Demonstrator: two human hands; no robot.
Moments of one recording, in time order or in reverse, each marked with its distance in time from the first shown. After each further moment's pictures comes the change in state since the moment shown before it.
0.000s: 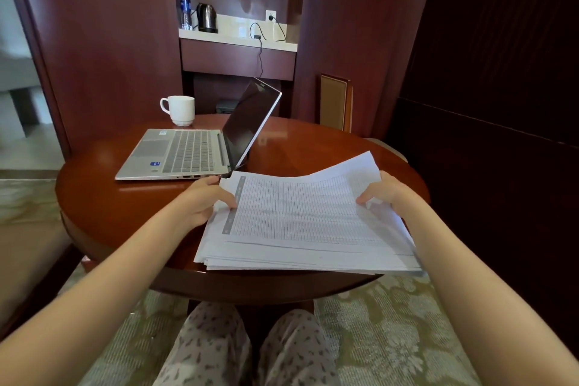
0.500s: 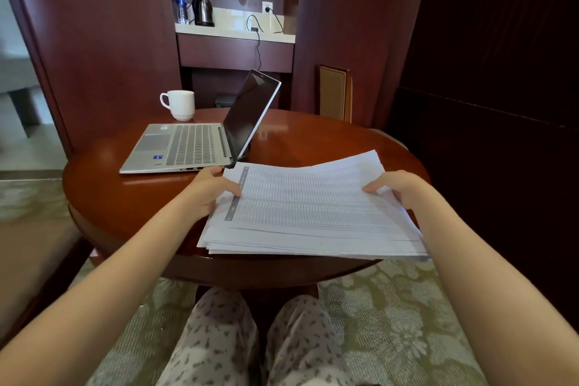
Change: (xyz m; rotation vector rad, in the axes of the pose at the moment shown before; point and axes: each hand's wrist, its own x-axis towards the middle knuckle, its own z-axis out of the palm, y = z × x) left_hand 0.008 -0.006 -0.004 0.045 0.038 0.036; right_hand 0.000 0.019 -0.002 0.151 -0.034 0.171
